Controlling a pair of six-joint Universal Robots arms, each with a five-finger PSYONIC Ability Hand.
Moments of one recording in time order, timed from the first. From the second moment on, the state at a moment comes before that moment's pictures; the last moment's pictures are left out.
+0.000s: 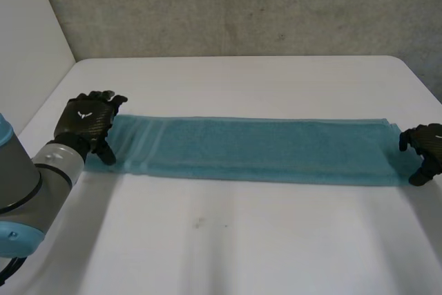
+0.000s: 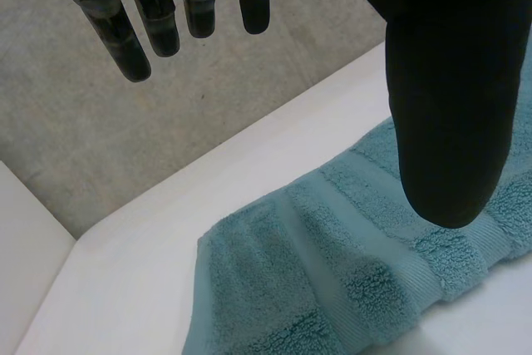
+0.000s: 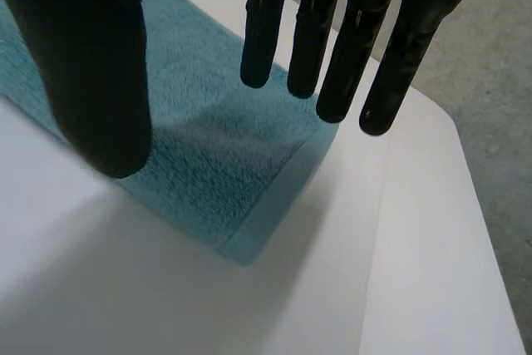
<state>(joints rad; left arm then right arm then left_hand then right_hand) 4.52 -1.86 -1.82 3.53 -1.44 3.42 1.29 -1.17 1.77 -0.18 1.07 2.56 0.18 0.16 0.17 0.17 0.03 0.55 0.64 0.64 0.64 0.44</state>
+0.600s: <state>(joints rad) 4.52 -1.84 -1.82 3.53 -1.44 3.41 1.16 -1.06 1.62 -0.24 1.34 2.53 0.18 0.16 0.17 0.17 0.03 0.95 1.18 1.18 1.19 0.96</state>
